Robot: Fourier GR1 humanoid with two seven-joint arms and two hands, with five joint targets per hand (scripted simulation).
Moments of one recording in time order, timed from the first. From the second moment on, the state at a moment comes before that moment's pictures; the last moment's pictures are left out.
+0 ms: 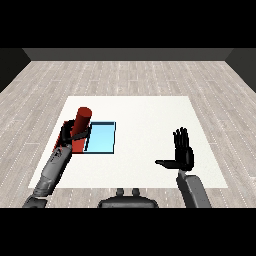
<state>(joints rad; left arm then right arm) -0.39 0.46 -0.16 -1.12 0.21 0.50 -0.21 0.08 -0.22 0.16 -1.85 -0.37 -0.18 -0.26</state>
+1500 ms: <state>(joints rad) -0.68 0.51 -0.02 -0.19 0.14 0.25 -0.28 -0.08 -0.16 0.11 -1.56 -0.35 -0.14 -0.37</state>
